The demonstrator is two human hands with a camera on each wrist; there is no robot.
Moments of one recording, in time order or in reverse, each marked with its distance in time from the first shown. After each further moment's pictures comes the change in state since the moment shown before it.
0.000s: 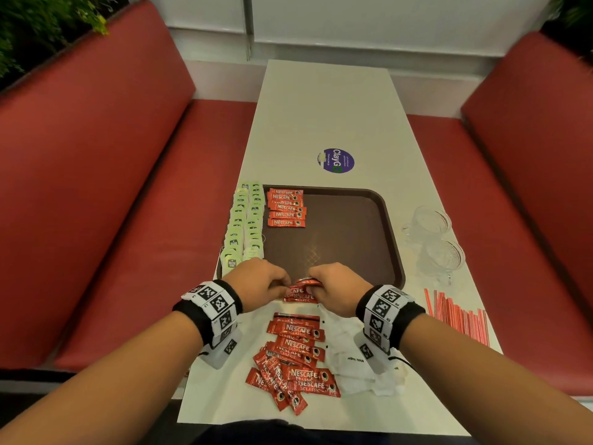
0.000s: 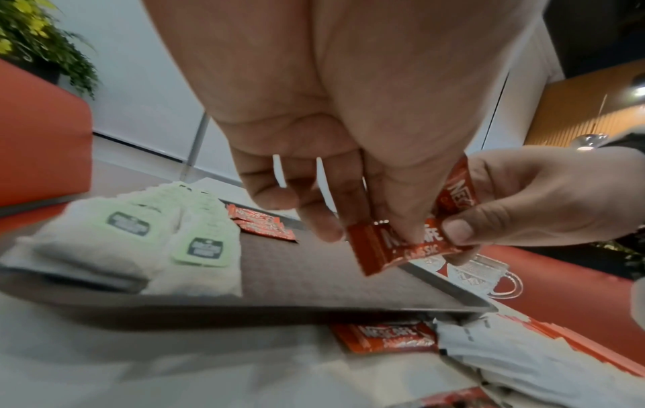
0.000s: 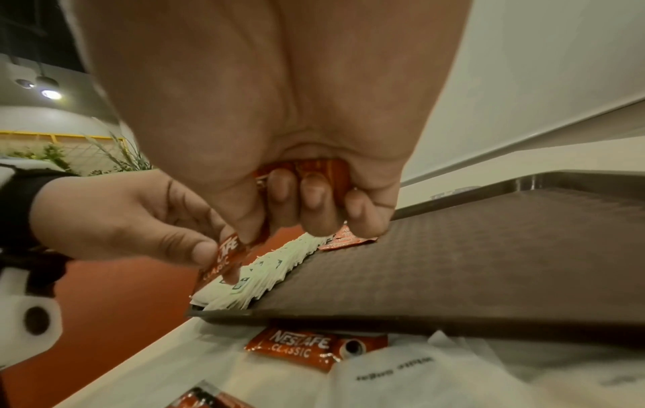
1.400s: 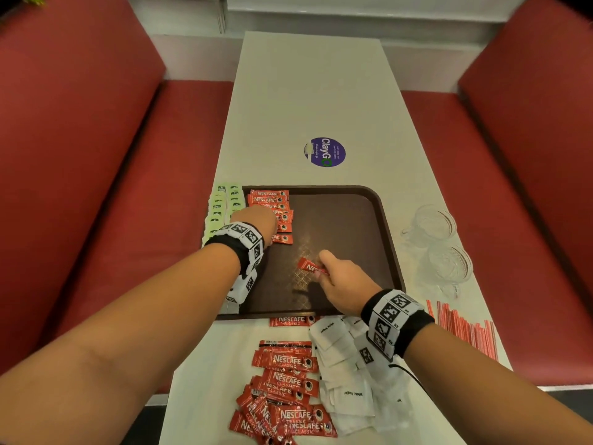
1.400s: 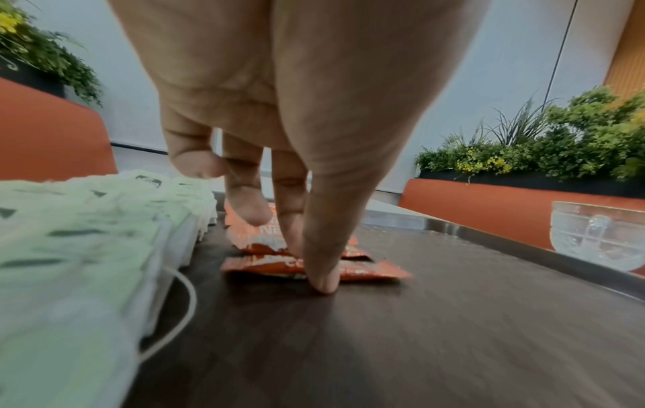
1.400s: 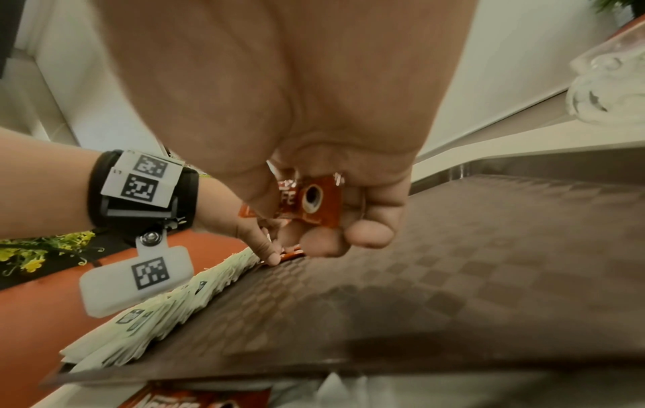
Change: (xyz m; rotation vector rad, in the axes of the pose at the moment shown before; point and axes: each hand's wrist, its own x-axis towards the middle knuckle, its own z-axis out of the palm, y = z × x) left_hand 0.180 -0.041 -0.032 0.382 -0.157 -0.425; right_hand 0.031 0.051 -0.011 0.206 0.121 0.157
